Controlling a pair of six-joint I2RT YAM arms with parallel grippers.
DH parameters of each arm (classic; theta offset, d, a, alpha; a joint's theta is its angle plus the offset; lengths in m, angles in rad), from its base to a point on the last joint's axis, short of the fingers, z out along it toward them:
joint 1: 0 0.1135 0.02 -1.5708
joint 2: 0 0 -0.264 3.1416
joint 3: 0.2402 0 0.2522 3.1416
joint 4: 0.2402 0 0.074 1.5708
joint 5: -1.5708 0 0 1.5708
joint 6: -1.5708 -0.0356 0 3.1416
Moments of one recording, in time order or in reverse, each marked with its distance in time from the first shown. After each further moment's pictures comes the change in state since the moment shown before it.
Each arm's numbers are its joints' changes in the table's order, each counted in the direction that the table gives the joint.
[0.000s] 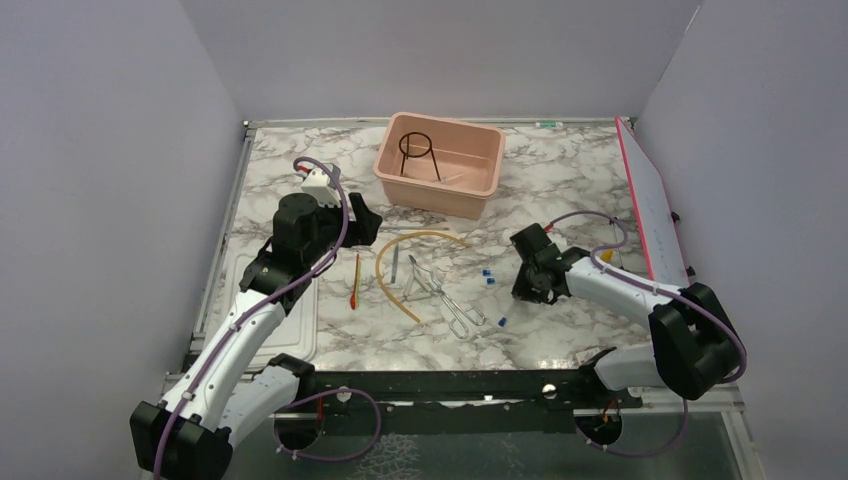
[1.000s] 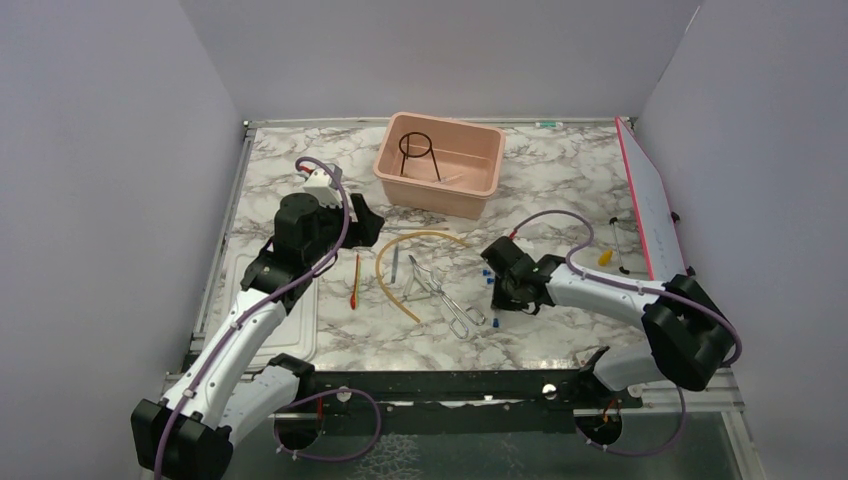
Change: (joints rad) left arm 0.000 0.006 -0.004 0.000 -0.019 0.008; right arm 0.216 0.047 0.034 -0.024 0.006 0.015
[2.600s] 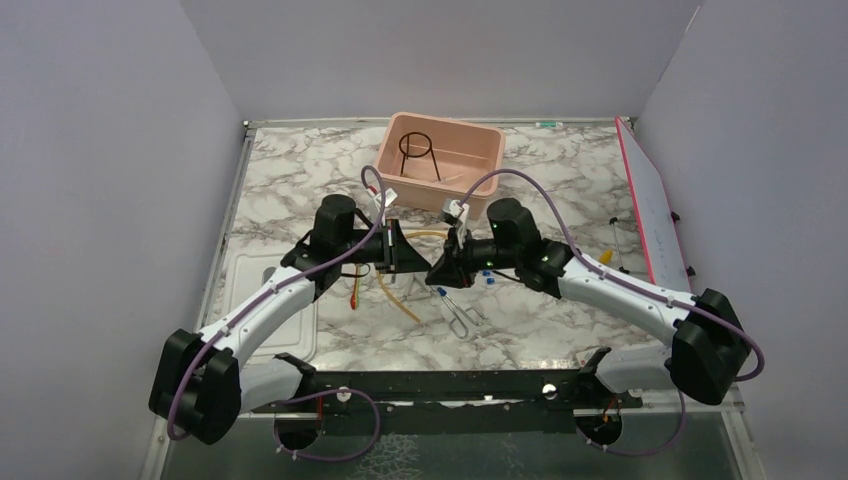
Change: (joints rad) left arm -0.103 0.257 -0.086 -0.250 -0.736 0.370; right arm 0.033 -0.089 0.169 -0.480 0.816 0.792
